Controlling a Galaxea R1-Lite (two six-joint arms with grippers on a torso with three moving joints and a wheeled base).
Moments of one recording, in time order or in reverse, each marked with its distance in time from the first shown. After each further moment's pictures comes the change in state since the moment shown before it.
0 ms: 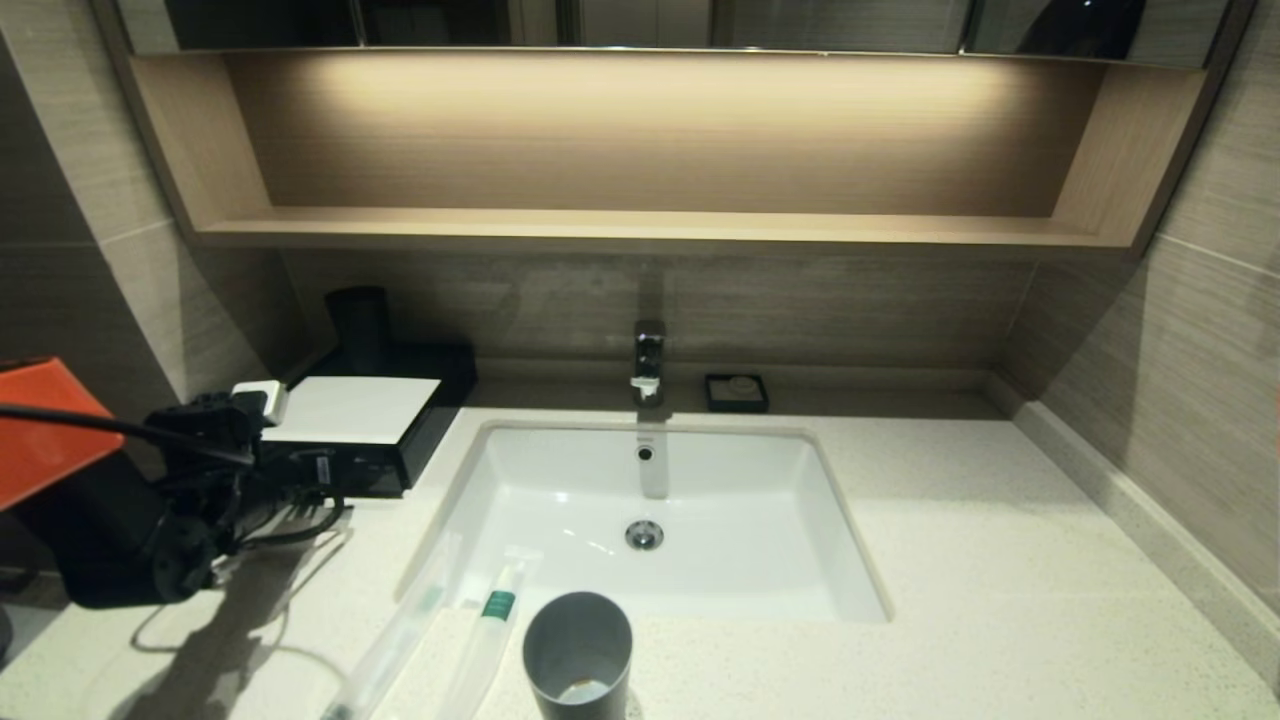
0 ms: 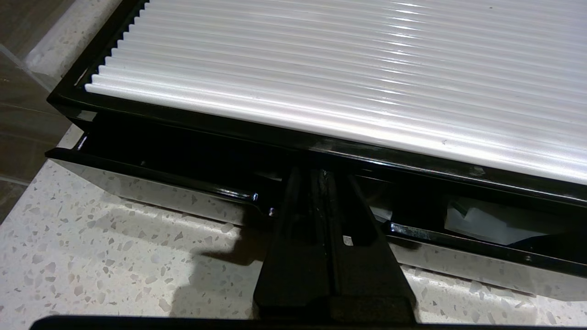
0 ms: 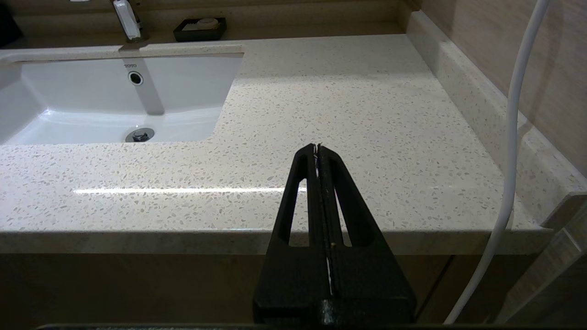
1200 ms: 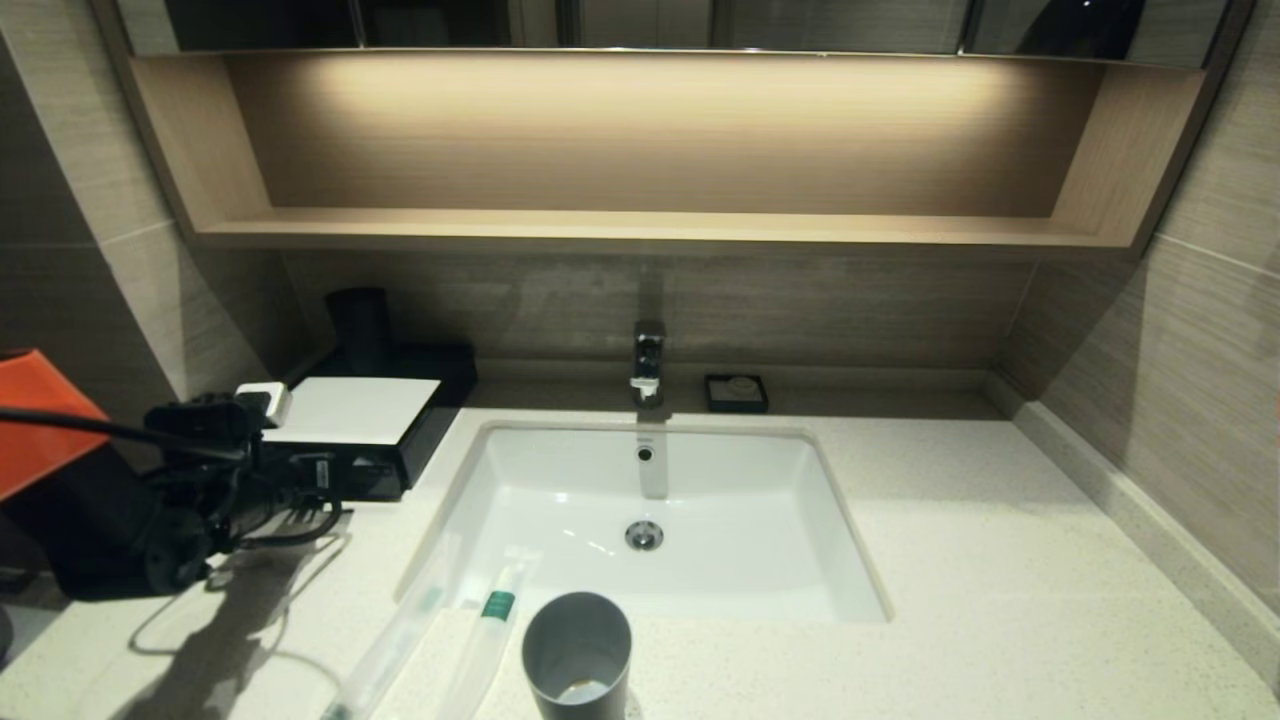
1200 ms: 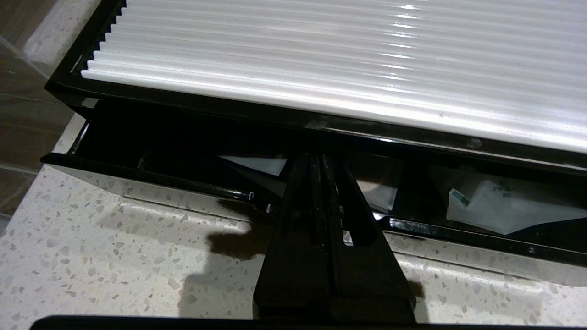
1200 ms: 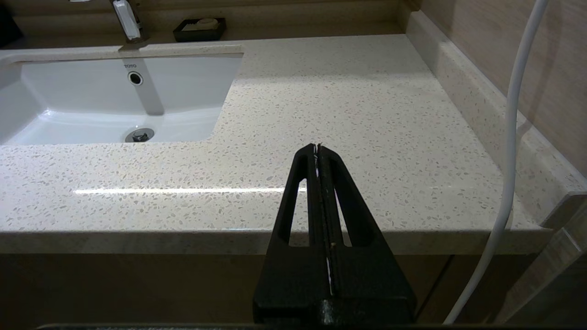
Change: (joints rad) left arm 0.000 -0.022 -0.003 0.116 0.003 0.027; right arm 0.000 0.000 0.000 0.000 0.000 0.000
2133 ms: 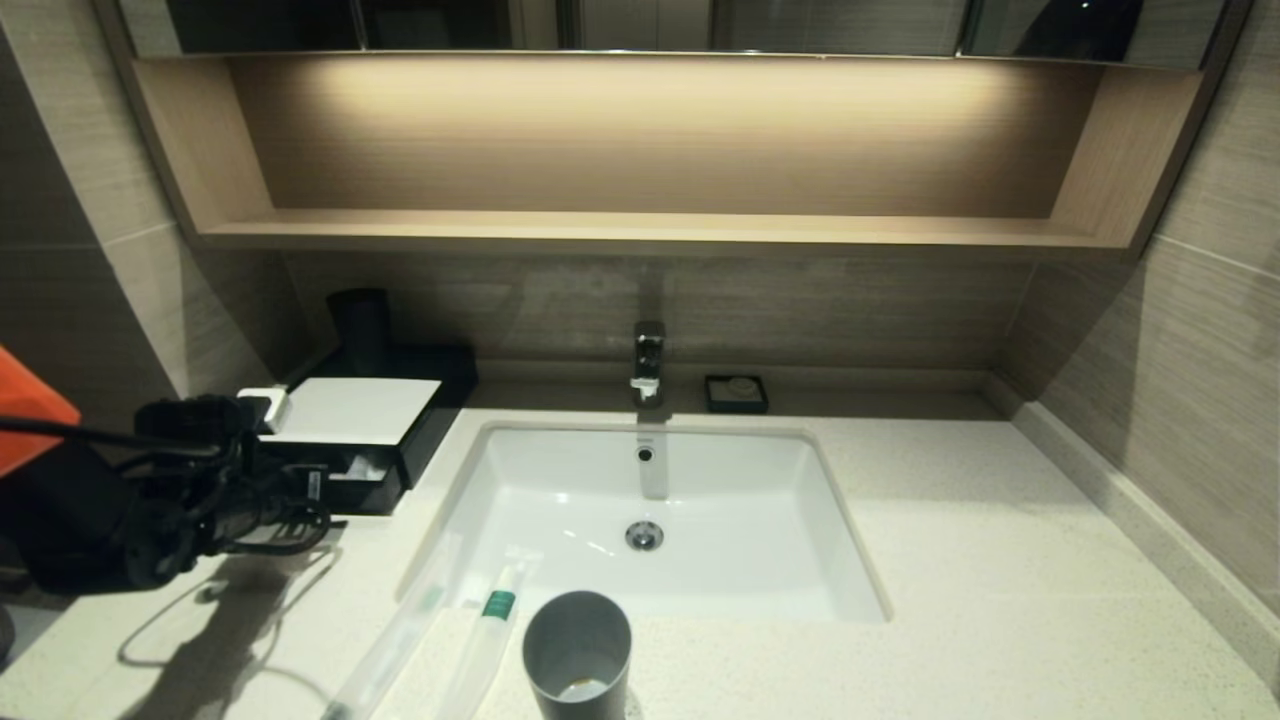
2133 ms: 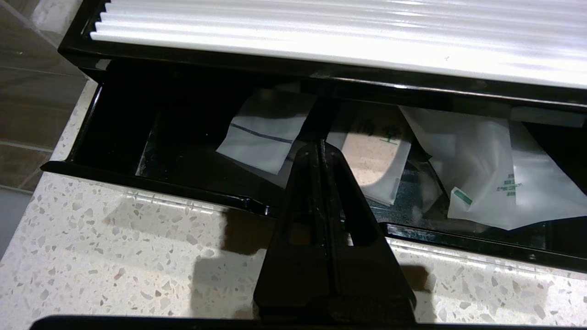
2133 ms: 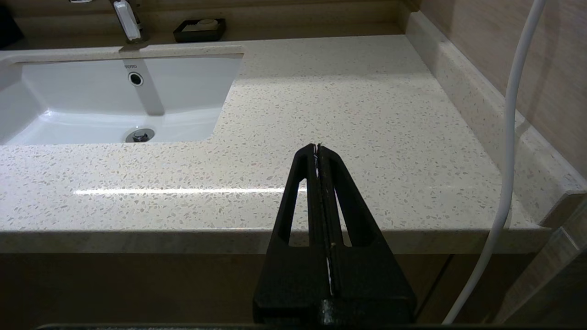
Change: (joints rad) left arm 0.001 -0.046 0.008 0.156 -0.001 0.059; right arm 0.000 0.000 0.000 0.000 -0.001 0.000
